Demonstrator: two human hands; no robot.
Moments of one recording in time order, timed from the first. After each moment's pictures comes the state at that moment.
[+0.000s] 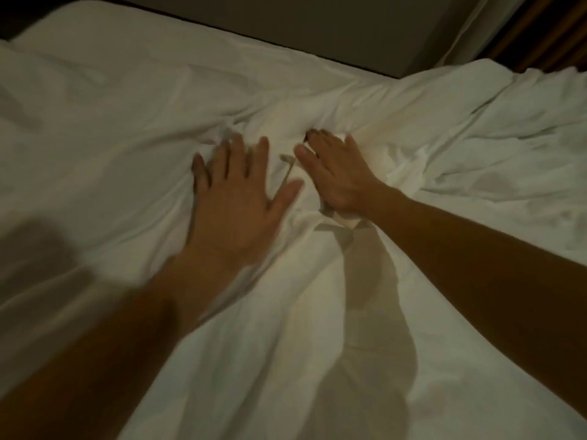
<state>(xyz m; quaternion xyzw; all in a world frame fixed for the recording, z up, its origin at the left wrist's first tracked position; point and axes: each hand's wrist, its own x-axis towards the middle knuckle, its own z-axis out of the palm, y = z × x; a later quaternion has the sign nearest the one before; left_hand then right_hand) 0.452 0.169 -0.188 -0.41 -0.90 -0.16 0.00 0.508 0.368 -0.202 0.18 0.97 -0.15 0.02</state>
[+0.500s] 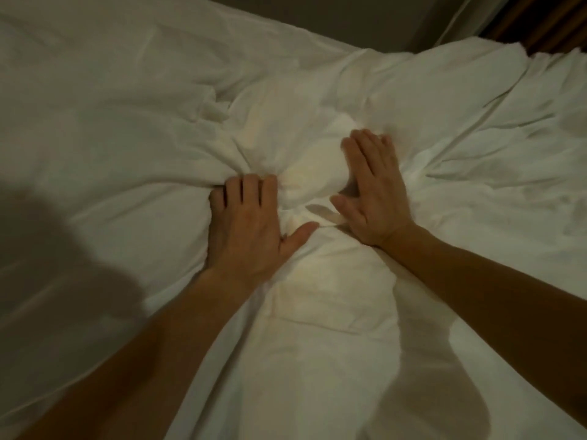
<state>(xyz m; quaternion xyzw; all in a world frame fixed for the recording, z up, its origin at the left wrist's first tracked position) 0.496 0.182 -0.246 -0.43 -0.90 -0.08 0.07 0.597 0.387 -0.252 0.11 0.96 -0.05 -0.25</state>
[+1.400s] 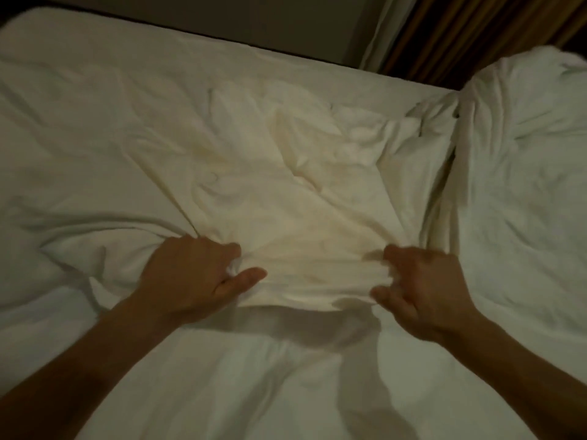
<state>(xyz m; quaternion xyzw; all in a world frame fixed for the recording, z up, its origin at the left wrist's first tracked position) 0.617 0.017 -0.144 -0.63 -0.76 -0.17 0.03 0.895 0.219 -0.100 0.21 0.96 -0.06 -0.14</state>
